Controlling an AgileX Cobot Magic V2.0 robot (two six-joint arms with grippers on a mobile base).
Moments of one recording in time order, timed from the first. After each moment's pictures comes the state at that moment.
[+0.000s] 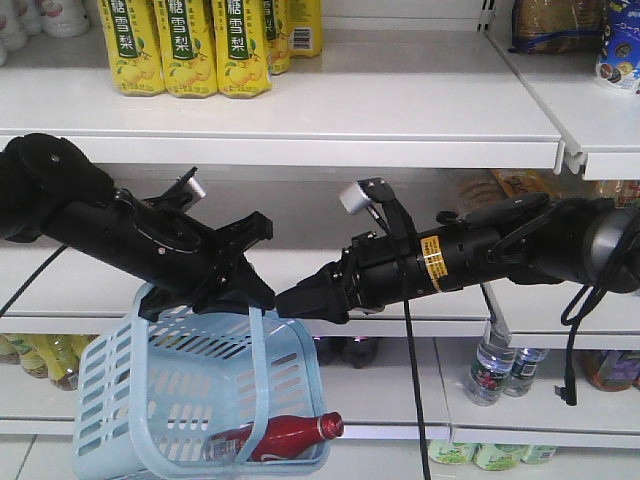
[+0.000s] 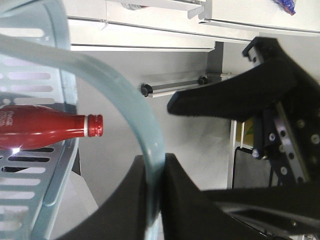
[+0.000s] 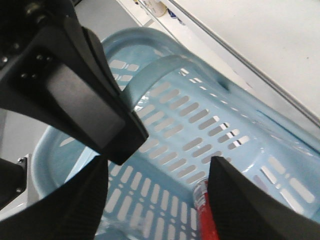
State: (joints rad) left arm -0.30 1.70 -1.23 -0.88 0.96 0.01; right arm 0.31 1.84 -1.14 -1.75 -0.98 1.76
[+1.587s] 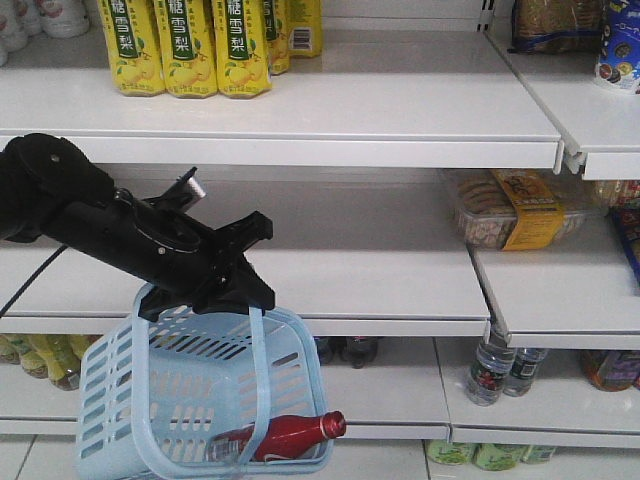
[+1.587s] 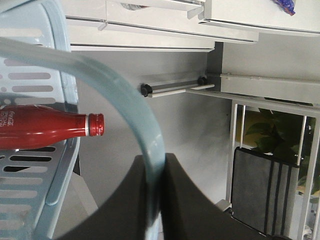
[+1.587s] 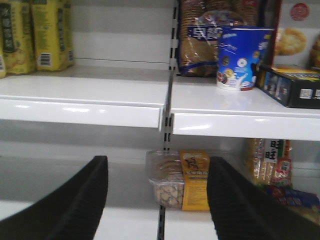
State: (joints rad) left arm -0.30 1.70 -1.23 -0.88 0.96 0.01; right arm 0.30 0.39 -0.30 -1.65 0.27 1.66
